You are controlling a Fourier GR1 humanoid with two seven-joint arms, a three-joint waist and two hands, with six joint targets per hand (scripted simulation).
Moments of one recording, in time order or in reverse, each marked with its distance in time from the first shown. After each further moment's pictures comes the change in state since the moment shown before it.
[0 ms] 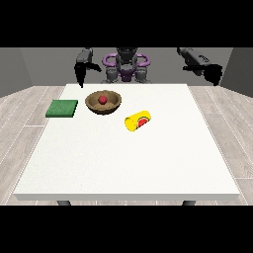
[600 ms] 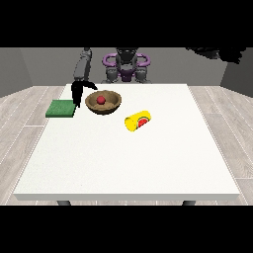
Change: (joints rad) left arm -0.142 0.190 0.016 -0.066 0.039 -0.046 0.216; right arm -0.102 -0.030 -0.115 0.470 -0.070 0.118 -0.248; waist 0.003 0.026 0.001
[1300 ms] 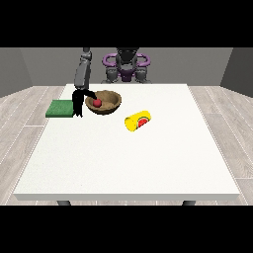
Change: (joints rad) left arm -0.089 0.082 0.020 -0.055 0.068 -0.019 0.135; right arm -0.154 -0.023 -0.067 0.336 -0.028 0.022 -0.134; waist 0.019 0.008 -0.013
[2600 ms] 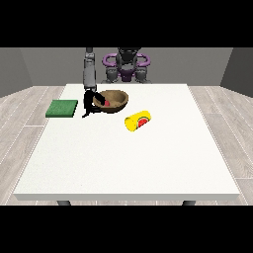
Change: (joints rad) left arm -0.067 0.057 0.013 0.025 0.063 -0.064 0.060; right arm -0.013 0.034 0.103 -0.020 0.211 -0.331 0.052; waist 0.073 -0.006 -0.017
